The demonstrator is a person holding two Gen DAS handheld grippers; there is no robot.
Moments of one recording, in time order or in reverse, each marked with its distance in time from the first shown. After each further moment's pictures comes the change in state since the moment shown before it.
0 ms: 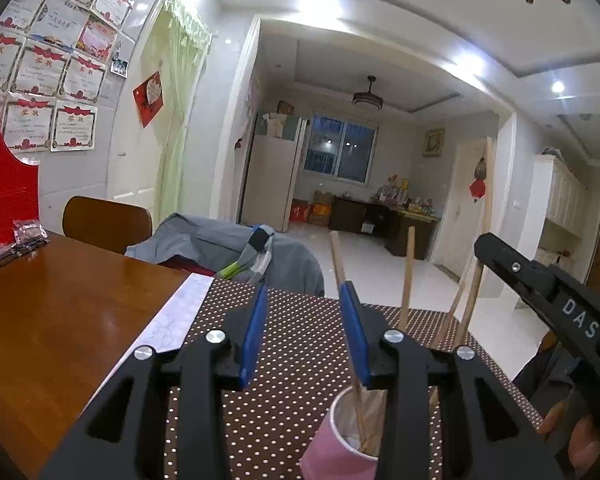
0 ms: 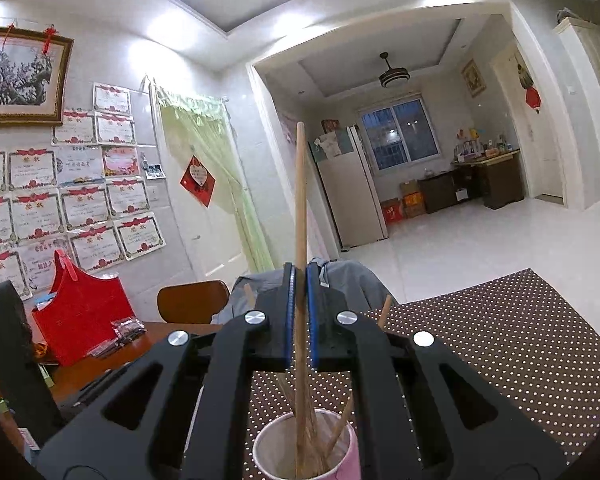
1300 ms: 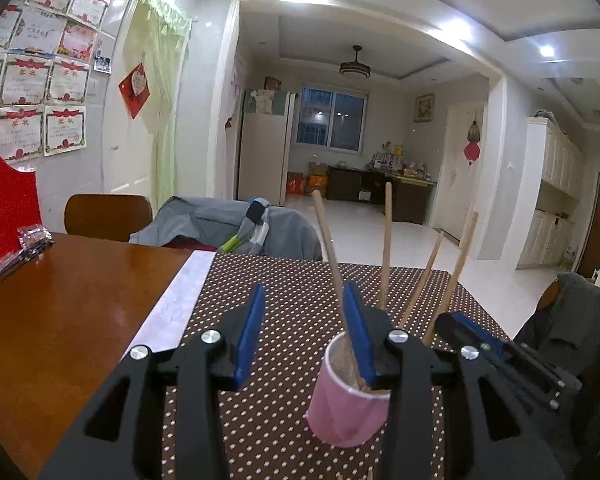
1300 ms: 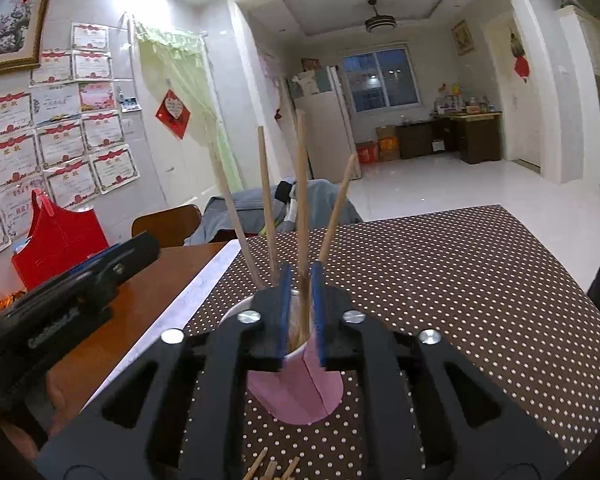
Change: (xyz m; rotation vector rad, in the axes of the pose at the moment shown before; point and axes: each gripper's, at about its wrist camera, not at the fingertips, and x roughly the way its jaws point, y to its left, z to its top) left arm -0.030 -0.006 -0.012 0.089 0.095 -0.001; right arm -0.025 0.000 -0.044 -0.031 0.238 -0.116
